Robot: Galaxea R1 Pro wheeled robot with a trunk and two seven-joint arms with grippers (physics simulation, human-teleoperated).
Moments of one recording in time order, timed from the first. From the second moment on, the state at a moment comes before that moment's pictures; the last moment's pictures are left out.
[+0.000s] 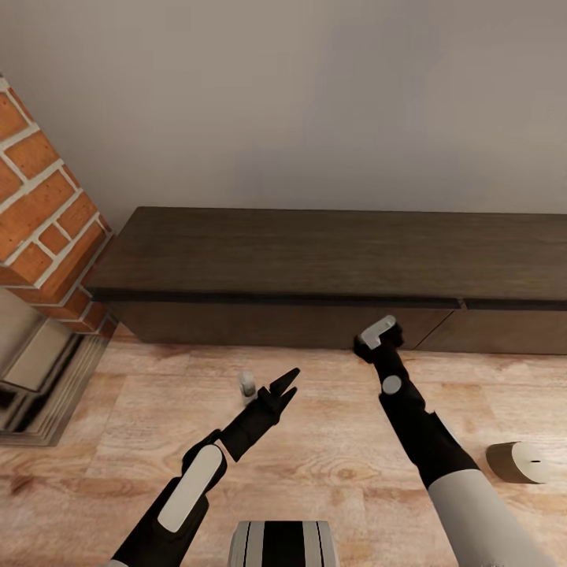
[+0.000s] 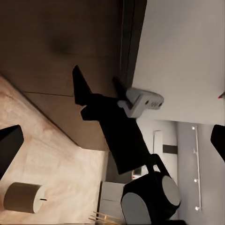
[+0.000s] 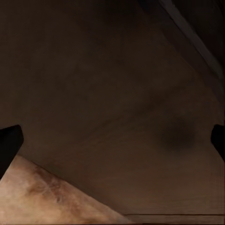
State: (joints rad) left arm -0.41 -0.08 -0.33 -1.14 1.26 0.38 -0.47; right arm -0.67 -0.03 0.13 -1.06 0.65 0.17 -0.07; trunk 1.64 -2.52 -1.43
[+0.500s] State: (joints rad) left arm -0.41 -0.09 -0.35 -1.12 1.26 0.38 -0.47; right arm -0.73 -0.03 0.12 -1.00 0.58 0.15 -0.08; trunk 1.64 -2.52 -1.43
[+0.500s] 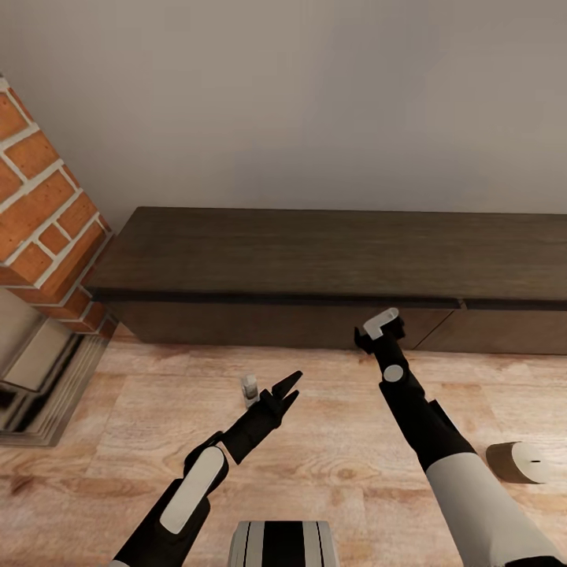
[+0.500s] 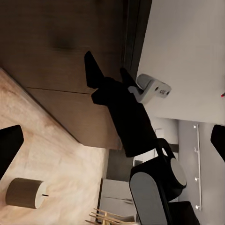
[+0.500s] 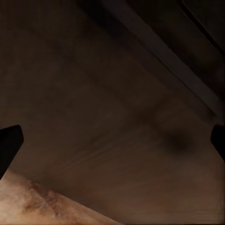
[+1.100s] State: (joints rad) left arm -0.41 -0.10 -0.35 -1.12 1.26 0.38 -0.47; right arm -0.74 -0.04 0.13 -0.98 0.78 0.16 -0.19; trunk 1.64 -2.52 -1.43
